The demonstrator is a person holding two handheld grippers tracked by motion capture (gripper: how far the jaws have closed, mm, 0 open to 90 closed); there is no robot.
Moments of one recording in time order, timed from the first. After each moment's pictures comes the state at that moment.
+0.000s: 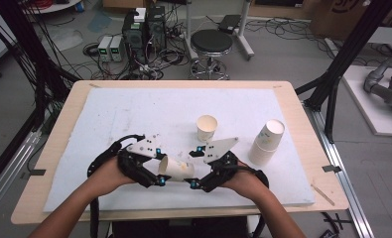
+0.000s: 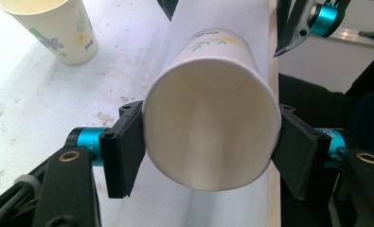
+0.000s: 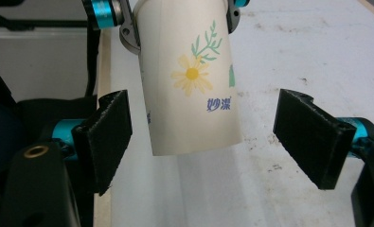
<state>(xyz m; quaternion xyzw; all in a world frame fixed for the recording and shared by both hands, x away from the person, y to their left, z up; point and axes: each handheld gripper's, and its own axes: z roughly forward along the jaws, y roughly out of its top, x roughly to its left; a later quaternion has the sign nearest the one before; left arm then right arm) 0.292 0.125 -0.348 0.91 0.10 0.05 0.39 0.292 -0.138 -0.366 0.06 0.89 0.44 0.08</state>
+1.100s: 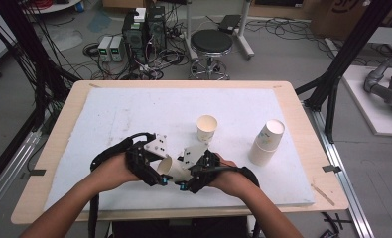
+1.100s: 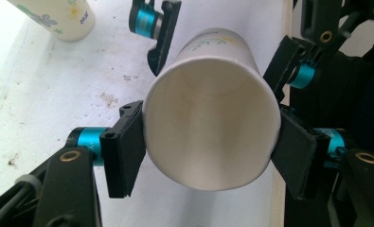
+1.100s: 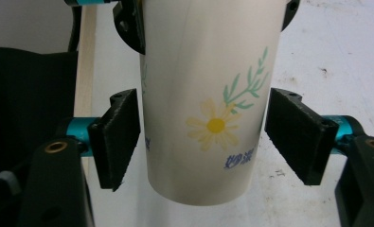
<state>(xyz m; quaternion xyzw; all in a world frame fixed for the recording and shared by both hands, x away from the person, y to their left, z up) 0.295 0.105 -0.338 0.95 0.09 0.05 0.31 0.294 -0.095 -0.374 0.01 0.93 0.34 0.10</state>
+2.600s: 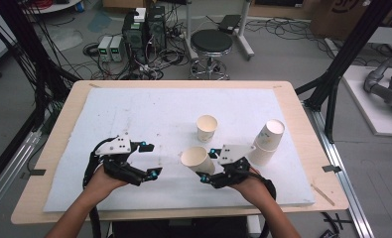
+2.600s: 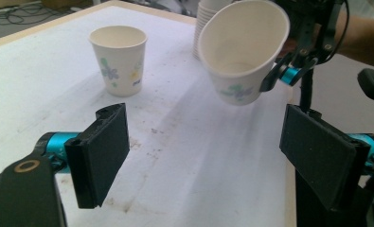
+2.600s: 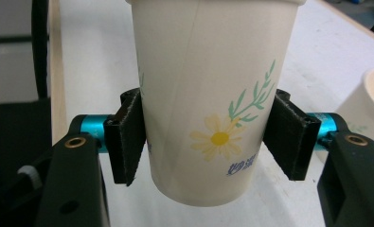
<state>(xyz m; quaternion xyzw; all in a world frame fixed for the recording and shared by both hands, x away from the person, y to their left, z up) 0.288 0.171 -0.383 0.80 0.20 0.07 0.56 0.291 -0.174 -0.392 0.13 0.87 0.46 0.13</state>
